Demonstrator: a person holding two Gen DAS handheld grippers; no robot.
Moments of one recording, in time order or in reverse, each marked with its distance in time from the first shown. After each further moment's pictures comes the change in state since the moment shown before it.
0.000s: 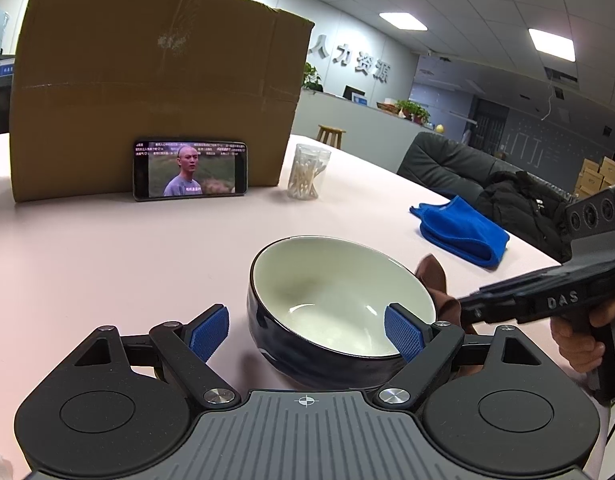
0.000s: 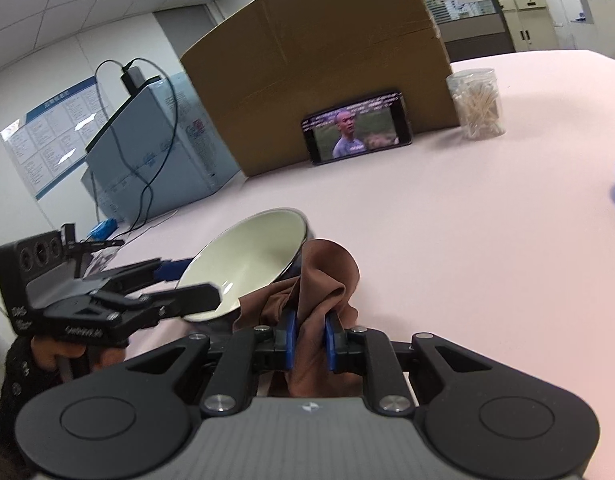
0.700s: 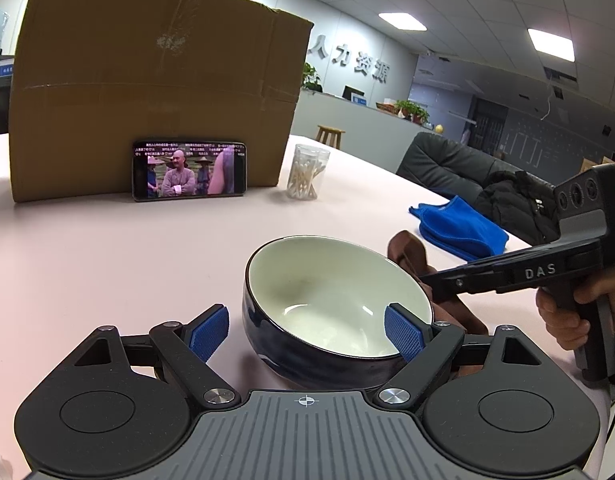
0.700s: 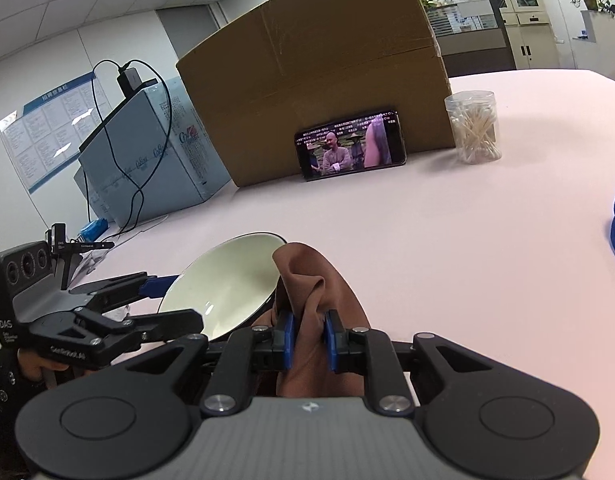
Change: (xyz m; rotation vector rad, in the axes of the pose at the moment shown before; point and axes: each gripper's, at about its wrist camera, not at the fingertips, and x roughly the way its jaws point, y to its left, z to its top) left arm 0.000 0.000 0.000 -0.002 0.002 -0.004; right arm 0.009 -0.012 0.024 -0.025 -0.030 -0.071
